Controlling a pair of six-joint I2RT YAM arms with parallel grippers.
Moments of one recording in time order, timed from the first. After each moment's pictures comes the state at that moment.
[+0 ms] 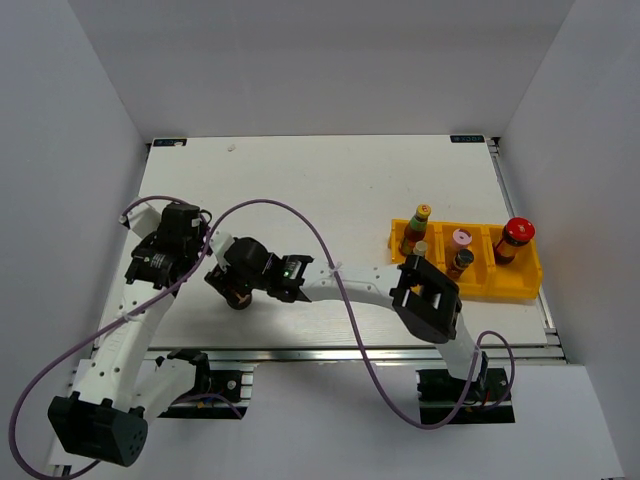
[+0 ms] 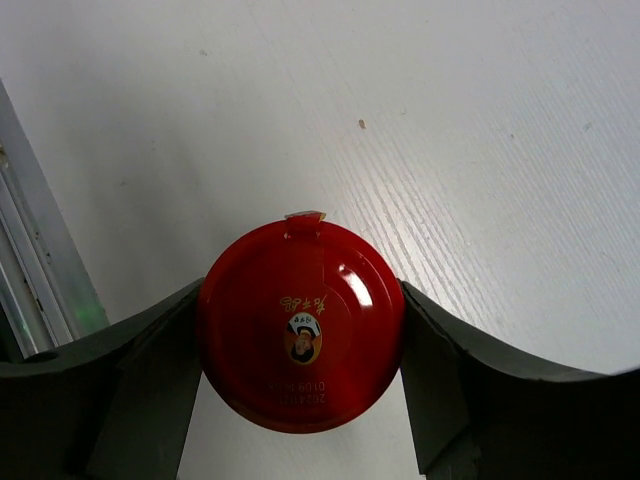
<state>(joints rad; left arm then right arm) -0.21 0.95 0.94 -0.78 -0.64 -0.96 1.26 2.08 1.64 -0.11 0.10 0.05</state>
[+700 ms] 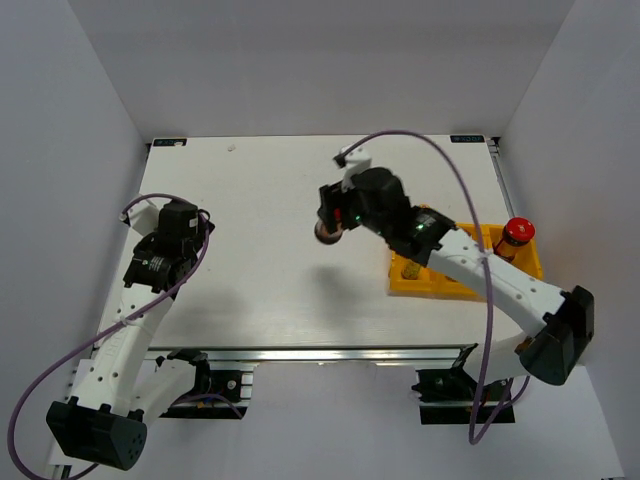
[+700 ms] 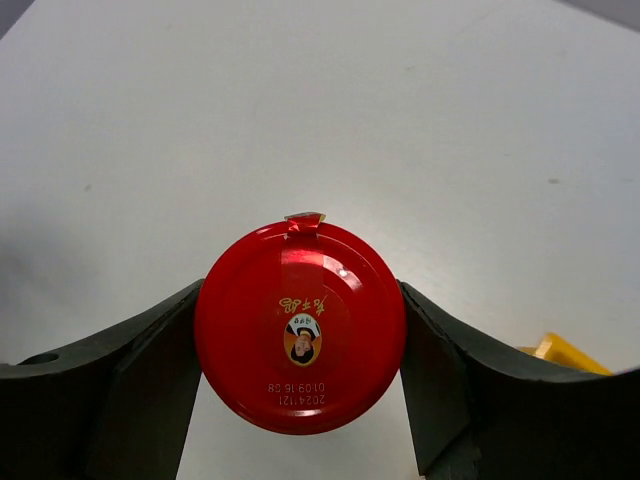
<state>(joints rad) -0.21 0.93 0.94 -0.74 -0.58 -0.95 0.90 1.40 1.29 -0.32 0.17 0.16</state>
